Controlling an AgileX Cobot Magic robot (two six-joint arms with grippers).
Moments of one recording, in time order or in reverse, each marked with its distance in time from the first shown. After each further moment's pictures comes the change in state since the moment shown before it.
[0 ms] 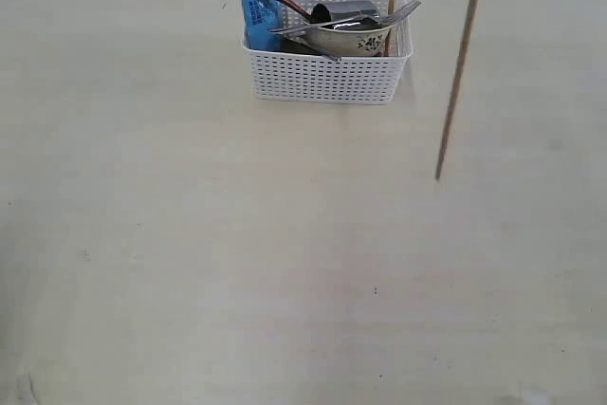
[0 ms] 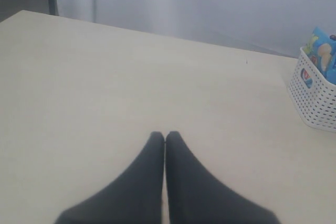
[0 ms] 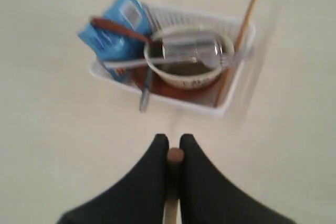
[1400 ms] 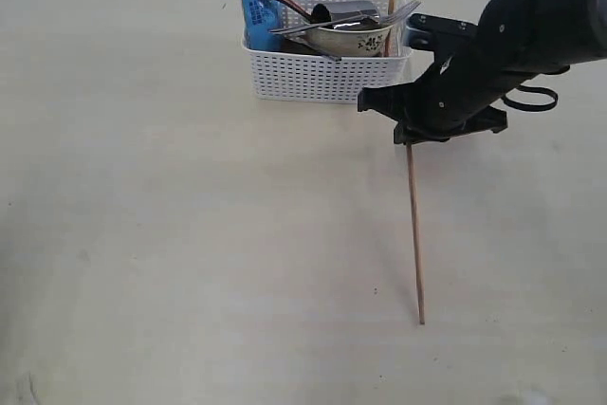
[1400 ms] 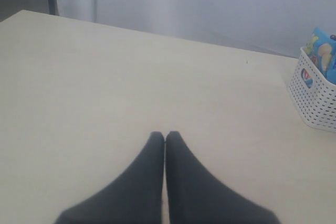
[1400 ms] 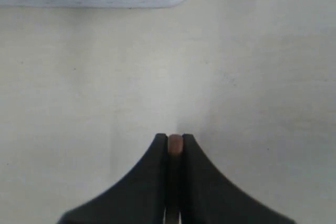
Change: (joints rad) left arm 0.000 0.000 0.000 0.000 0.000 0.000; right arm 0.097 0.476 0.346 -0.008 -0.525 0.193
